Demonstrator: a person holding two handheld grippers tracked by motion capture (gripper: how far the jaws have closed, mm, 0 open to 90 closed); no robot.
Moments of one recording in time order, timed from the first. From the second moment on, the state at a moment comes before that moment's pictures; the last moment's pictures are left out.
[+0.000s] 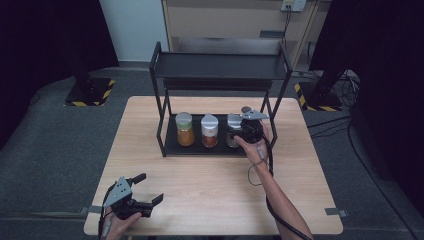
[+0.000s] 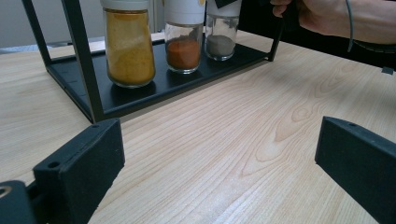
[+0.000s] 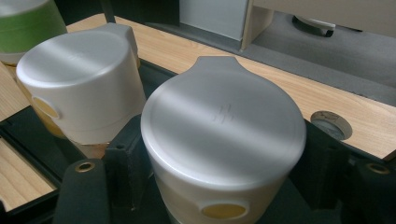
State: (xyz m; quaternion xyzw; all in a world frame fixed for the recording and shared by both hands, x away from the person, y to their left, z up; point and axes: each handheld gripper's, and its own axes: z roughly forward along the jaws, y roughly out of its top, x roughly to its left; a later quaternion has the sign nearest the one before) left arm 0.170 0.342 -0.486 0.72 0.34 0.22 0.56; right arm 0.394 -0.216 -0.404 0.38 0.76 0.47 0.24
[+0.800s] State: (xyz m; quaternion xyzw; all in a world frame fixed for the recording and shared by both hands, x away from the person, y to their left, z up) left arm 0.169 0.341 -0.486 0.72 0.34 0.22 0.56; right arm 0.394 -0.221 -0.412 0.39 0.75 0.48 0.23
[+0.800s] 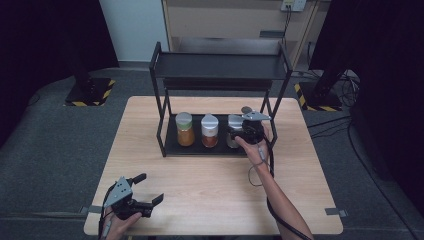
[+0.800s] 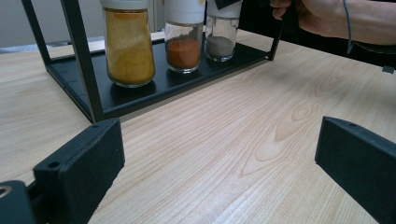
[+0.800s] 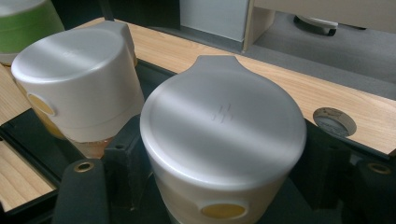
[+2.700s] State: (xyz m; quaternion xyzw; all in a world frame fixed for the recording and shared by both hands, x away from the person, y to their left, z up) left arm 0.169 0.341 -0.486 0.72 0.34 0.22 0.57; right arm 0.343 -0.265 -0.359 0.27 0.75 0.57 0.21
